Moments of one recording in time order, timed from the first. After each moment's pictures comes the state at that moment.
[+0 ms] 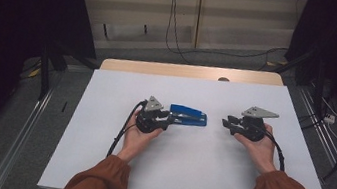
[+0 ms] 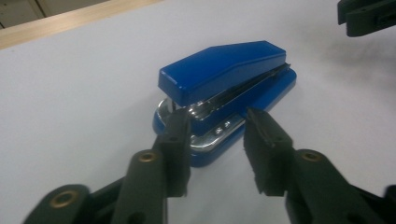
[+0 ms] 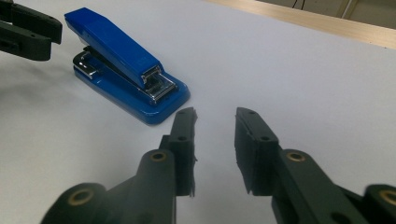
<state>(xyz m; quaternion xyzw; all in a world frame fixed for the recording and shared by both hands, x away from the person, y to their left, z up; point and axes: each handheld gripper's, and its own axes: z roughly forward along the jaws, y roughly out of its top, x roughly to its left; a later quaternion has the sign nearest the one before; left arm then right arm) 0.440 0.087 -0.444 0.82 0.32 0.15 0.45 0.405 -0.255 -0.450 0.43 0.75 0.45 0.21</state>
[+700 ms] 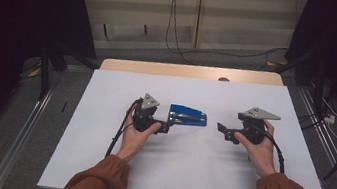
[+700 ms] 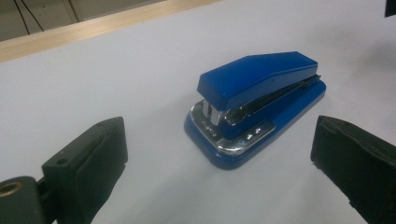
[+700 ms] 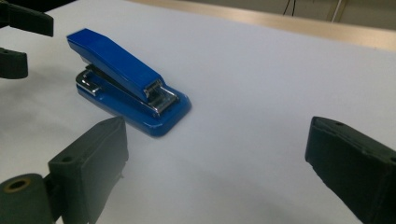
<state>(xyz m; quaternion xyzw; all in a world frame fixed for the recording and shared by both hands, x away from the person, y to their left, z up) 0.442 0.095 -0.439 0.80 0.35 0.18 0.45 0.398 -0.251 -0.447 0.45 0.72 0.47 0.22</state>
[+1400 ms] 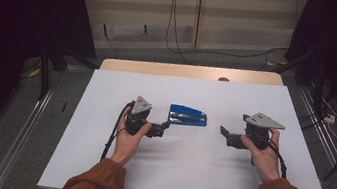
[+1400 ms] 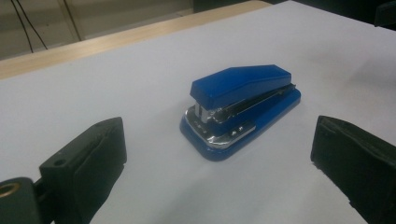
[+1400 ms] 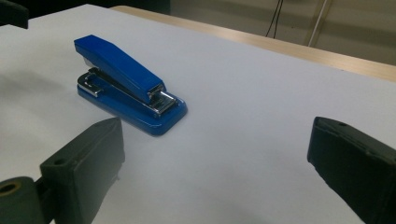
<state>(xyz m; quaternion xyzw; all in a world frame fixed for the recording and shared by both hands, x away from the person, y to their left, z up) 0.419 0.113 -0.427 0.78 0.34 0.19 0.49 0.374 -0.253 -0.442 0.44 0.71 0.47 0.27</state>
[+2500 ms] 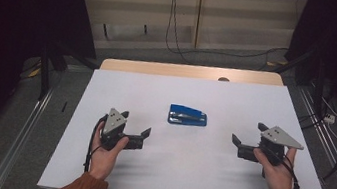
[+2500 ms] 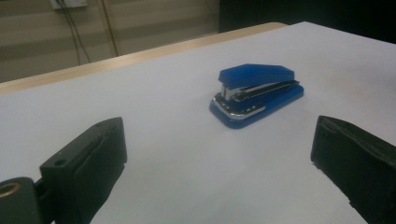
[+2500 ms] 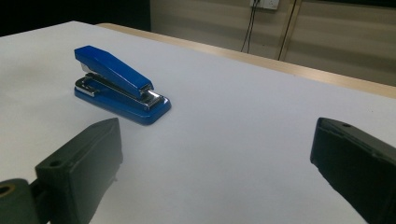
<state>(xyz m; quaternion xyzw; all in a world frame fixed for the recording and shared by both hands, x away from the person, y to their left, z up) 0.362 0.166 -0.417 0.75 0.36 0.25 0.50 0.328 -0.272 -0.434 0.45 0.68 0.48 0.32</state>
